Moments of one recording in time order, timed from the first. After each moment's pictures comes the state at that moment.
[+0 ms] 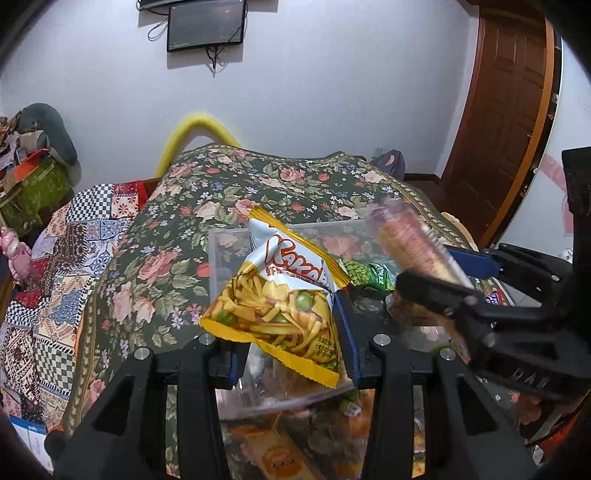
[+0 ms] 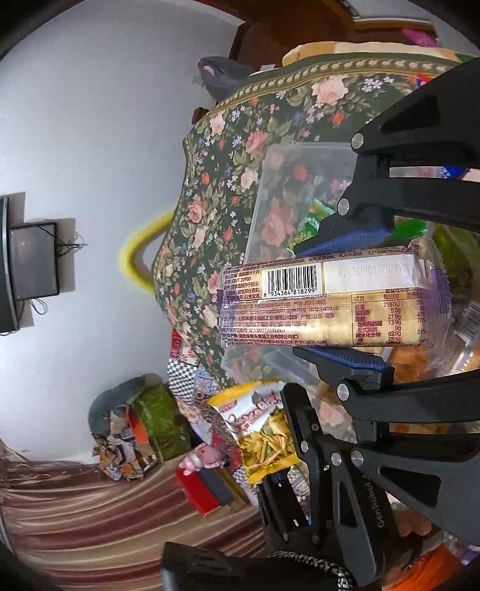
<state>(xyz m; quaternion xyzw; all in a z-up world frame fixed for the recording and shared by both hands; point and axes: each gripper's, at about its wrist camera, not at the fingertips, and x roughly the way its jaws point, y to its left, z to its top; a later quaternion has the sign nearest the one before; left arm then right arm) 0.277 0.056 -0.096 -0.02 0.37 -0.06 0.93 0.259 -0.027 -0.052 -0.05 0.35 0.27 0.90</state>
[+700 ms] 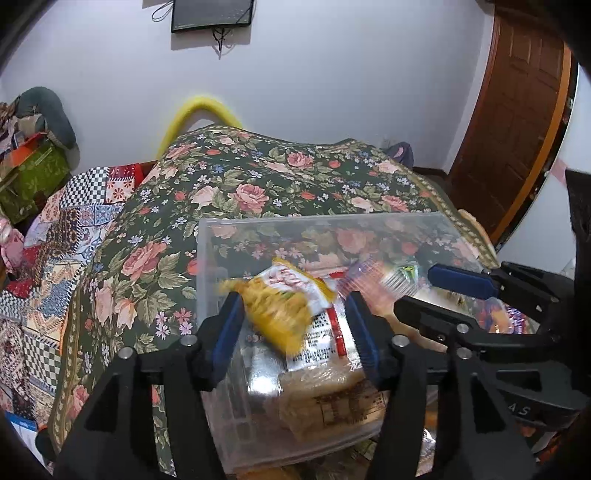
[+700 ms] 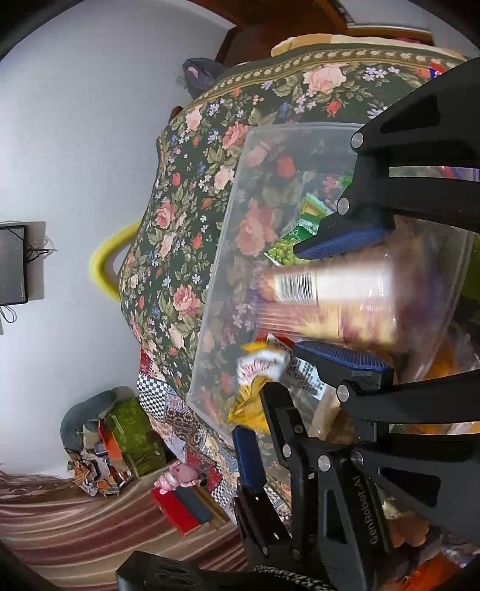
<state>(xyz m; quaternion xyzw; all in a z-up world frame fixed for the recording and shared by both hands) 0.311 0.064 -0.122 -0.04 0.39 -0.05 0.92 0.280 -0.023 -0.076 -0.07 0.39 0.25 0.88</state>
